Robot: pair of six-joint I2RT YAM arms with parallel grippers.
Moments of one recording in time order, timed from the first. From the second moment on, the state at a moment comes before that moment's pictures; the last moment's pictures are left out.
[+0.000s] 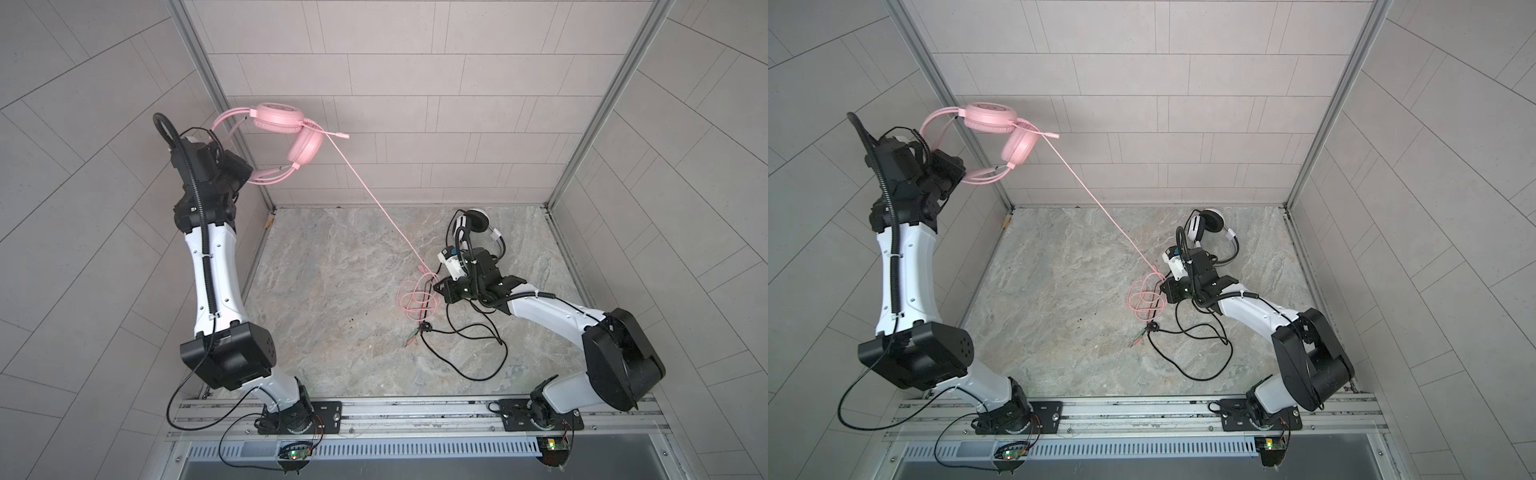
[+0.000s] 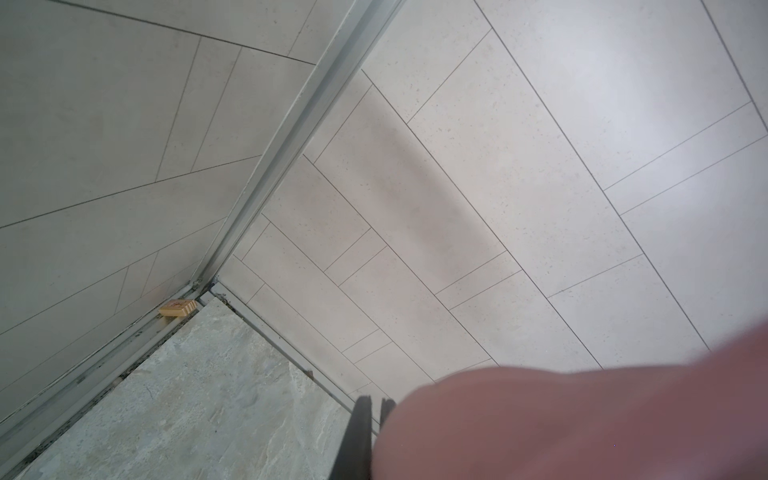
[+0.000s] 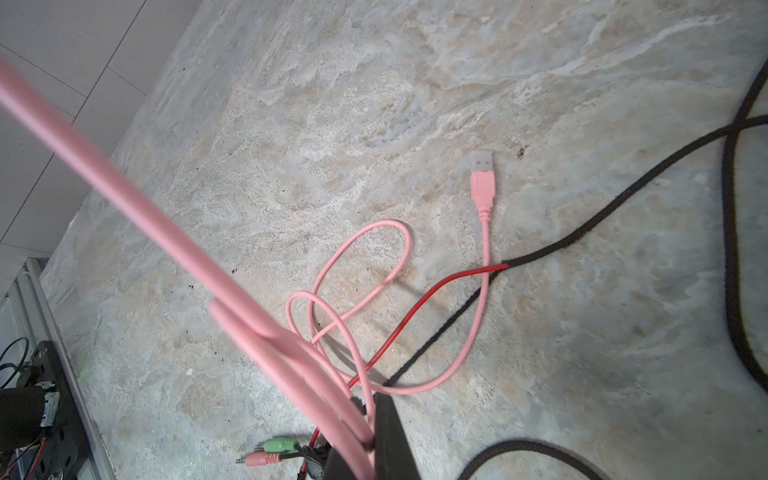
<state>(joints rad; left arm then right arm) 0.39 1.61 1.90 -0.49 0.25 -0.72 0.47 1.46 0.85 -0.16 -0.33 0.21</state>
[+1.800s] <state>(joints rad) 0.35 1.57 1.81 -0.38 0.43 -0.87 0.57 2.13 1.48 -0.09 -0.46 0.10</state>
